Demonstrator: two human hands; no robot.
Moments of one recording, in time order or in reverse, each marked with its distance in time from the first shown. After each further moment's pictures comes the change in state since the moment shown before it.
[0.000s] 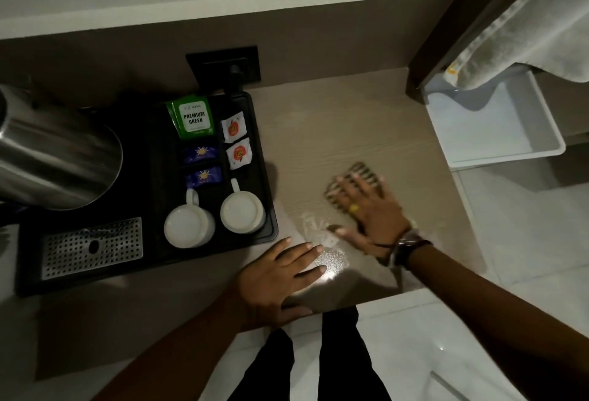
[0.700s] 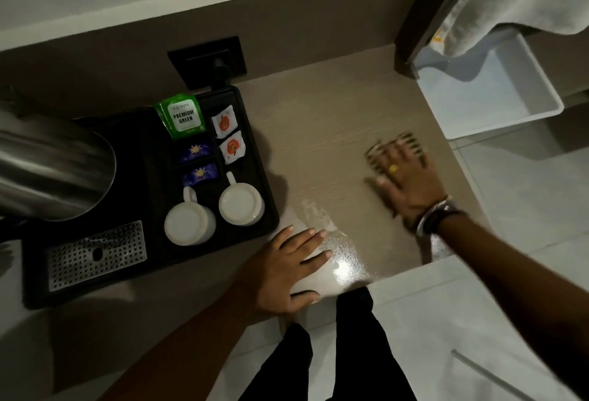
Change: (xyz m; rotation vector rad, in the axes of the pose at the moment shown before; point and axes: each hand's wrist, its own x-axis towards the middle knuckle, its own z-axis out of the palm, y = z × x) left_hand 0.000 -0.002 0.011 -0.019 0.100 0.018; right_hand -0.020 0.043 -0.006 0.049 0.166 0.307
